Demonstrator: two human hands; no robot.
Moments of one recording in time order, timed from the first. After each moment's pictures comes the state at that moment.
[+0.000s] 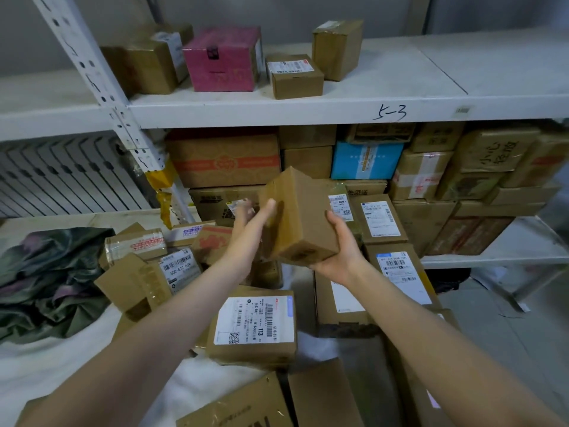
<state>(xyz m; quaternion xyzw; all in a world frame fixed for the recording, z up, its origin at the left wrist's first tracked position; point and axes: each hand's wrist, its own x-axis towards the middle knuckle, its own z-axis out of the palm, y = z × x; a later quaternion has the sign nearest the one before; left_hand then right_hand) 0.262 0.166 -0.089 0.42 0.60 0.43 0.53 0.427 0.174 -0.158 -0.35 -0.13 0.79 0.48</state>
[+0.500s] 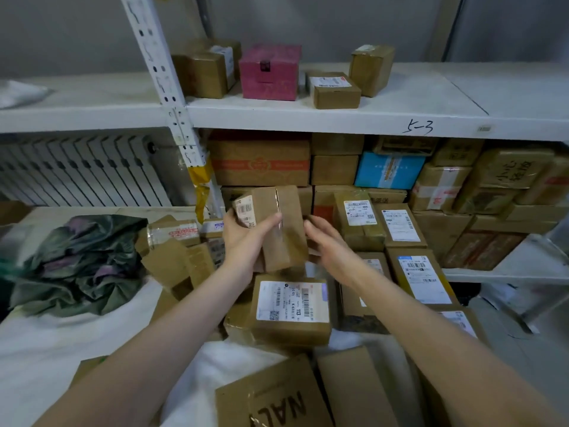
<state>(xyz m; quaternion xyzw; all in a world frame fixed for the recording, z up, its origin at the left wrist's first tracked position) 0.219 0.124 -0.069 0.35 0.63 0.51 0.46 0.378 0.138 -0.120 -0.48 -0.45 0.63 0.41</state>
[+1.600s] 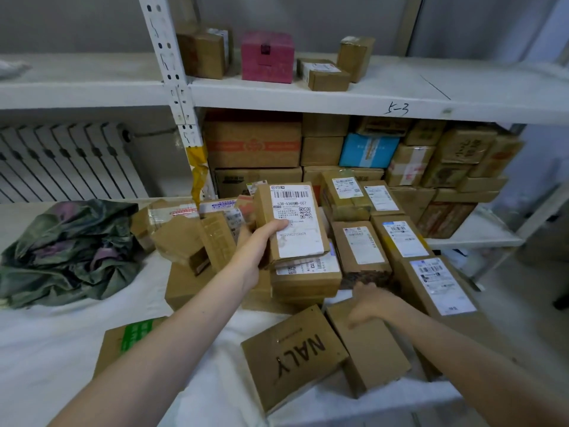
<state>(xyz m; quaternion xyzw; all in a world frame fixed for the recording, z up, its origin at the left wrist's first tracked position) 0.144 0.052 -0.101 0.33 0.53 0.44 0.65 0.365 0.003 -0.176 -0.74 -0.58 0.27 -0.20</state>
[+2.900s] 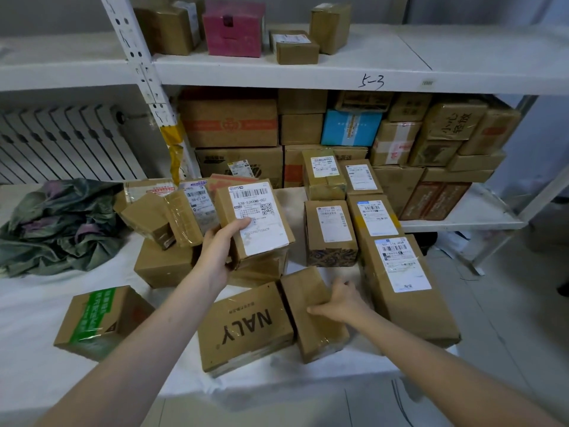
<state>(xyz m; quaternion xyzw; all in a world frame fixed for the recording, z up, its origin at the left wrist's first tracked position) 0.185 0.003 -0.119 0.26 0.57 0.48 0.61 0.412 -0.048 -0.225 -0.75 -0.55 0.37 0.04</state>
